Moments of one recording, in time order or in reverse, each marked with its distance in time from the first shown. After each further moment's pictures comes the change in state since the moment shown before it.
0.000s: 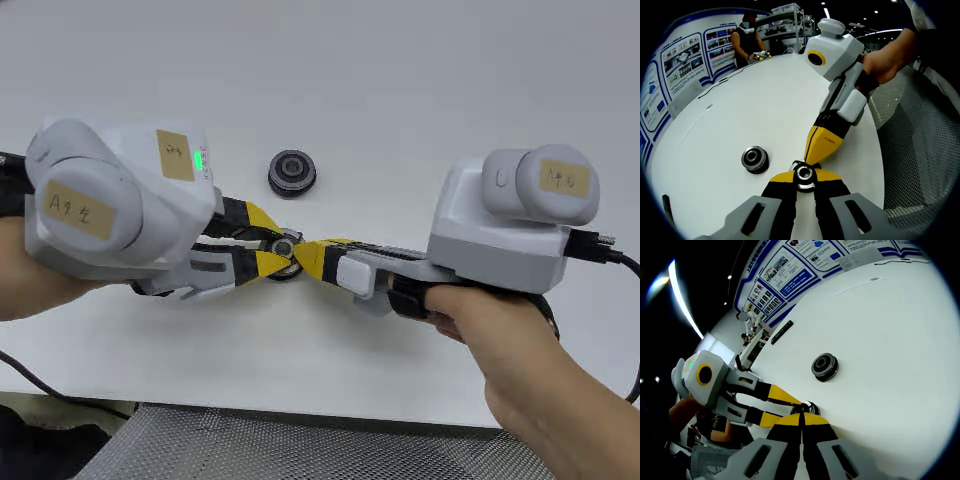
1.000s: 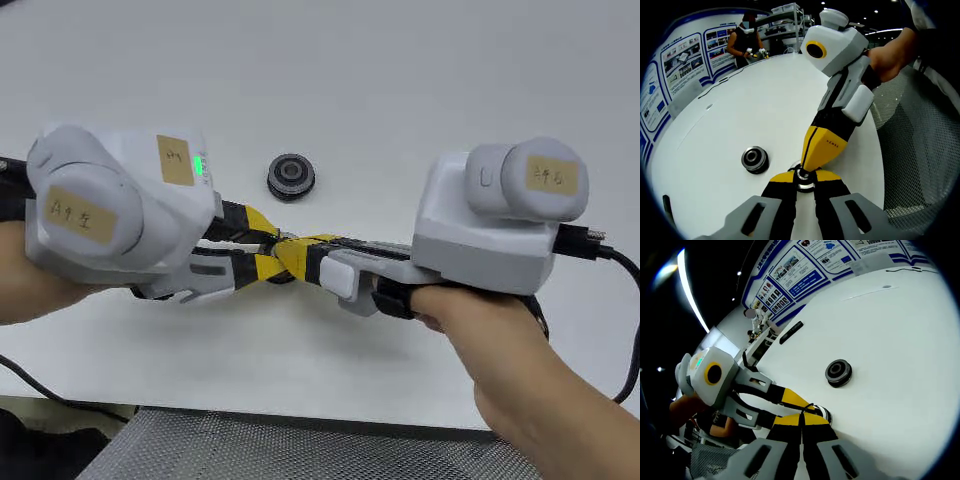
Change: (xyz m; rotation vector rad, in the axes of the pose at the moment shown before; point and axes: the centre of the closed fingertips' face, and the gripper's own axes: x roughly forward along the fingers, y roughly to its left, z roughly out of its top) left arm 0.001 -0.001 -0.001 0.001 0.002 0.002; right arm 0.003 0.018 0.004 -0.067 -0.005 0.036
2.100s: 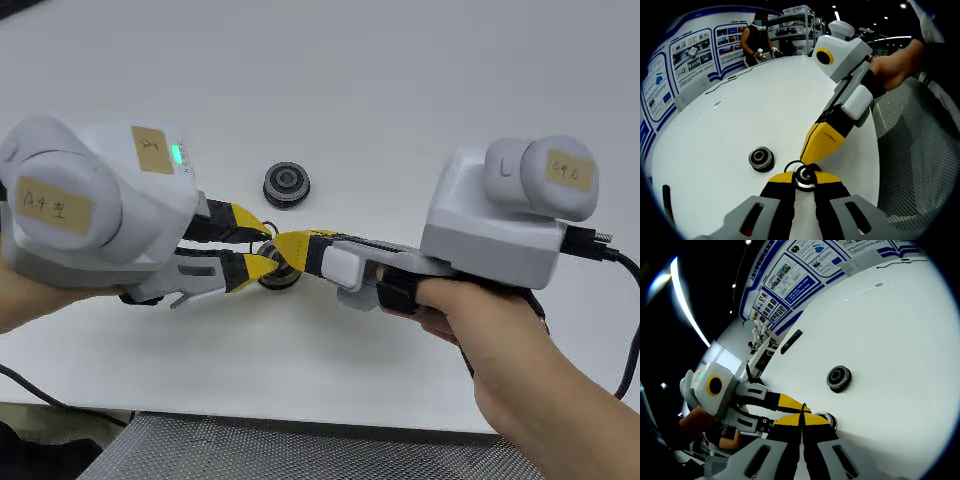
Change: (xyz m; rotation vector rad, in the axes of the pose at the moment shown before) left arm -0.016 0.005 0.009 -0.071 -0.020 0.044; right arm -0.009 0.004 0.017 0.101 -0.064 0.027
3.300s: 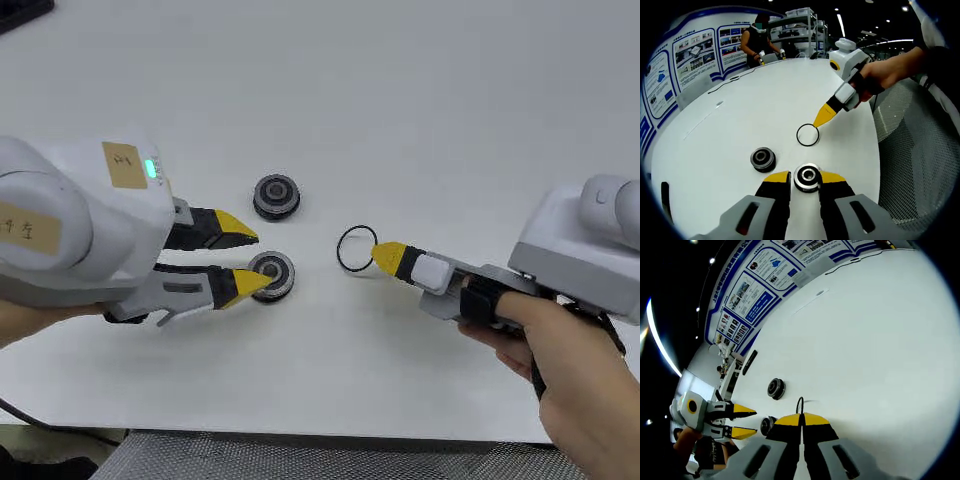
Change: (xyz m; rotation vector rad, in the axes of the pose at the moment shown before) left arm 0.001 0.002 0.002 -0.023 -0.023 0.008; right arm -0.059 -0.089 0.001 0.209 -0.107 -0.307
